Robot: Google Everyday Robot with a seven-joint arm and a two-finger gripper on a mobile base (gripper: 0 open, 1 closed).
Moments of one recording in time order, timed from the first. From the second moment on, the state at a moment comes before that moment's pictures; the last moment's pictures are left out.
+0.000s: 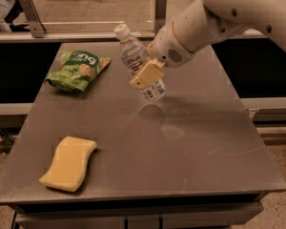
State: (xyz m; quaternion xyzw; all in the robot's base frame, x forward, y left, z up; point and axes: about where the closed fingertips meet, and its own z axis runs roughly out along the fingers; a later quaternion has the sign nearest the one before) arm 0.570 -0.003 0.920 -0.60 0.71 0.15 0.33
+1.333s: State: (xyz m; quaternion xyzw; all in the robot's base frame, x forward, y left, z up) arm 0.552 -0.003 0.859 -0.68 0.73 -0.03 0.01
